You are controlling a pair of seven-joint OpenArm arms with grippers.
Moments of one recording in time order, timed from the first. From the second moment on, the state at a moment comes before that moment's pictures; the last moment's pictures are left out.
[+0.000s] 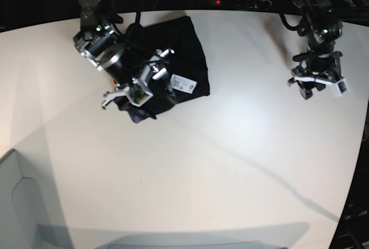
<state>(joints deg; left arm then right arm) 20.3 -8.8 -29.2 111.7 -27.3 3.9 41.8 -17.9 -2.1 -0.9 117.1 -1.2 39.5 -26.5</state>
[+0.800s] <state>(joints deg) 21.1 -12.5 -29.7 112.8 -40.2 3.9 49.9 -20.4 -3.5 -6.0 103.6 -1.4 39.4 -19.5</state>
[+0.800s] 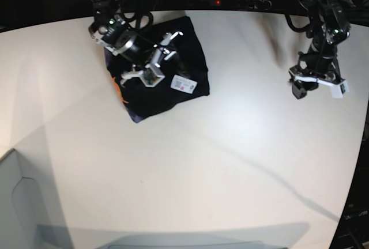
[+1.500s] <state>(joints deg) 22.4 -11.6 -29.4 112.9 -40.2 3.9 50.5 -10.1 -7.3 -19.0 90.2 -1.4 39.3 -19.4</state>
